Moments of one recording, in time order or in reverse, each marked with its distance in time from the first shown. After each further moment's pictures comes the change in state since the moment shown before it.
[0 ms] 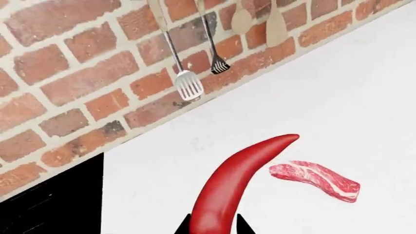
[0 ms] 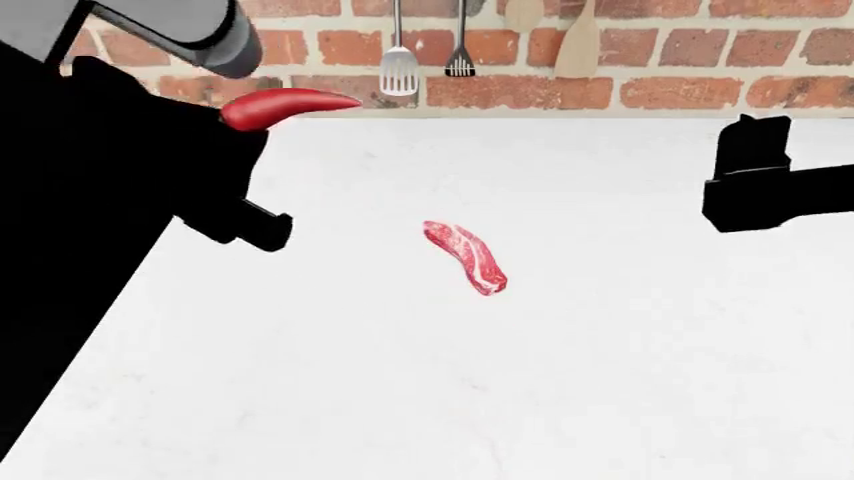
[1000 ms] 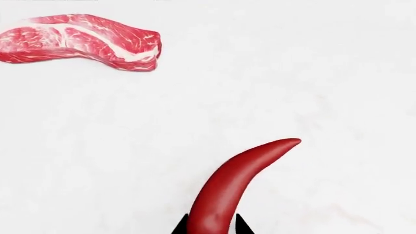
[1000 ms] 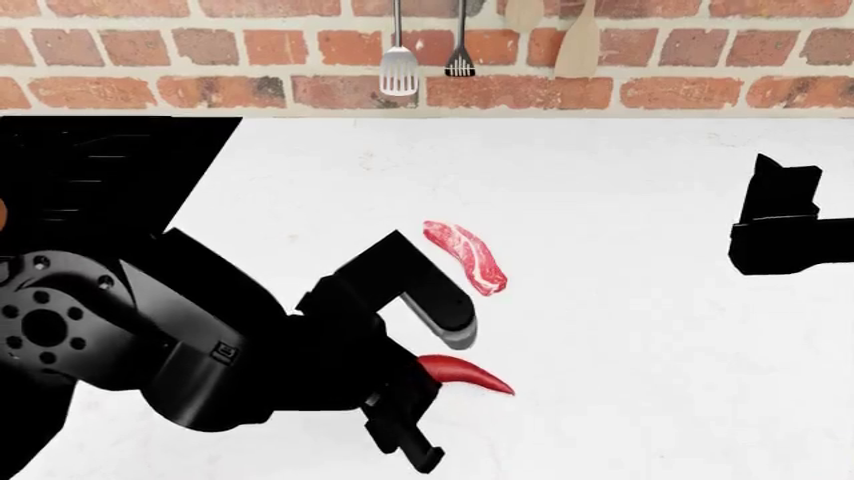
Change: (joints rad) left arm 0.444 0.322 0.112 -0.124 0.277 -0.112 0.442; right arm -0.150 0.192 0.007 -0.116 -0.111 -0.167 -0.183
